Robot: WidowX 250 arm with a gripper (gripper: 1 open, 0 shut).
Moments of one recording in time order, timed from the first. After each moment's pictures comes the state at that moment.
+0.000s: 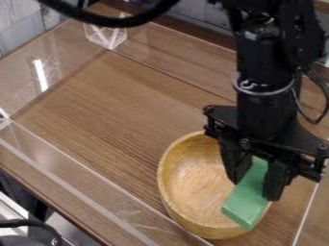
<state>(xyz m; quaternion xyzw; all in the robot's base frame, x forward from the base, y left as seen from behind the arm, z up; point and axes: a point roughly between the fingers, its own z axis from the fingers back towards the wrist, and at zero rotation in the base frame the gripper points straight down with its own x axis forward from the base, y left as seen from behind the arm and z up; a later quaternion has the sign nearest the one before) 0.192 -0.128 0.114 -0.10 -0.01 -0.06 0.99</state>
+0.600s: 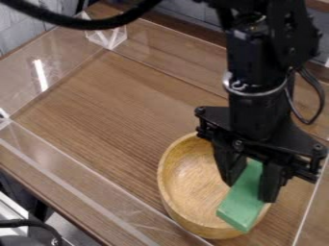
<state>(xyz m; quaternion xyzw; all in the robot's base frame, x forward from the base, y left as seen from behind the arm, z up) 0.185 -0.124 0.120 -0.10 -0.02 -0.05 0.99</state>
